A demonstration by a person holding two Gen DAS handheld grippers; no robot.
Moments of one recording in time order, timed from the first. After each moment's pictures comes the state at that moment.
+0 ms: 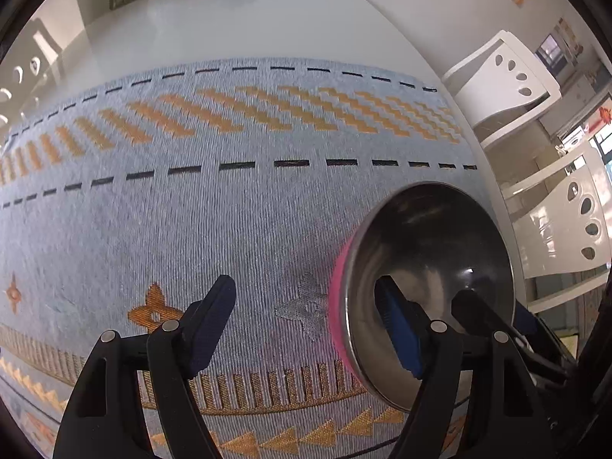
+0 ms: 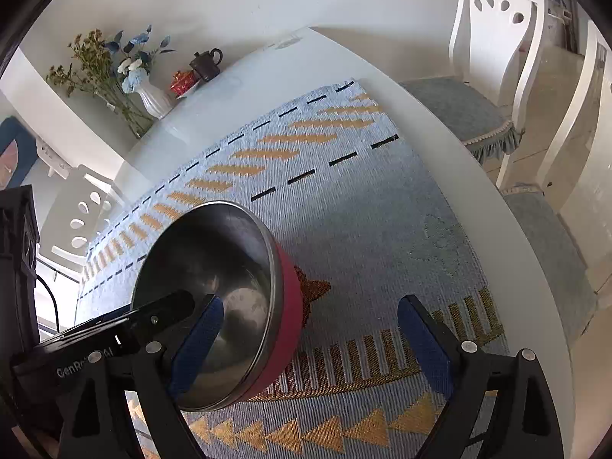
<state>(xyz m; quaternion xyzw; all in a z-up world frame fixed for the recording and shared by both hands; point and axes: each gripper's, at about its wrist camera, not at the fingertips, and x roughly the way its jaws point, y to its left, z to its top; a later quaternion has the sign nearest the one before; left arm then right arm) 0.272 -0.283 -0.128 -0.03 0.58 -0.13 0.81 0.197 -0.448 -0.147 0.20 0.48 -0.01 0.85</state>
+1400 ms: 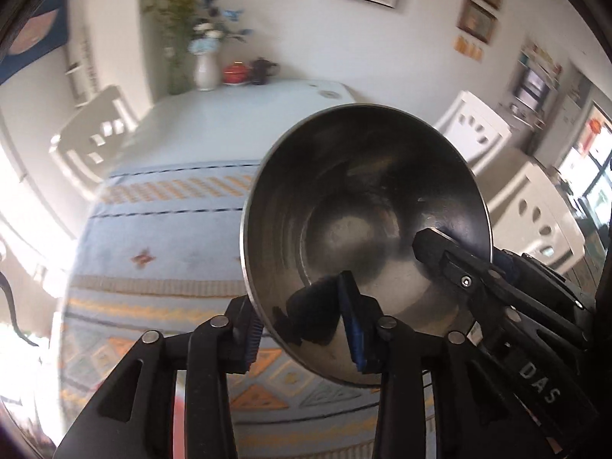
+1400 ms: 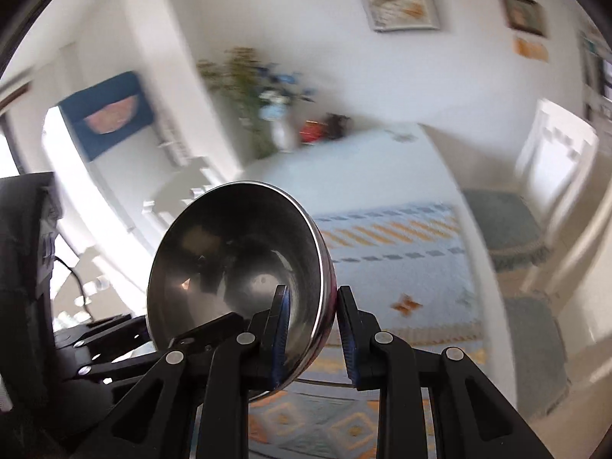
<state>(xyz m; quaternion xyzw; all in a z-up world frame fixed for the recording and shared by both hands) 0.086 -0.212 0.072 -0.02 0.45 -0.09 0.89 0.063 -0.357 0.045 0.09 0.35 0.15 0.92</state>
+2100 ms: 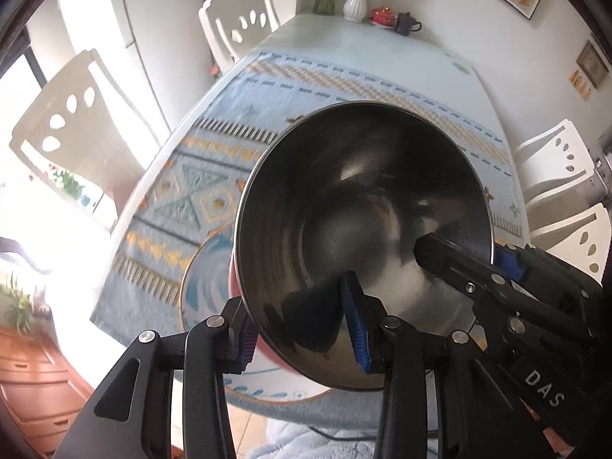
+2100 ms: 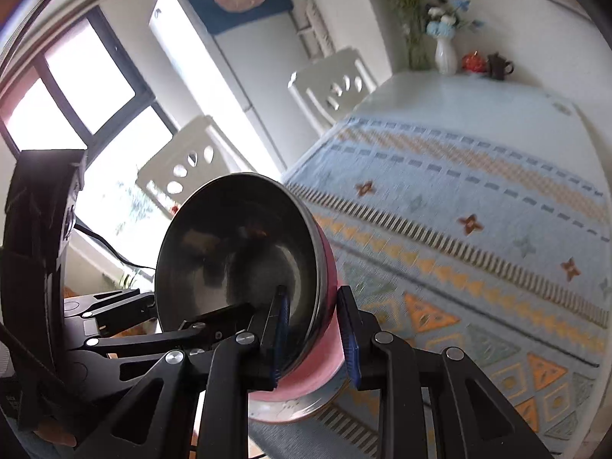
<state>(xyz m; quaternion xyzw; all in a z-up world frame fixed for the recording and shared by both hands) -0.002 -0.075 0.005 -0.11 0.54 0.08 0.83 0.016 -0.191 -0.020 0.00 0.47 0.36 0.81</state>
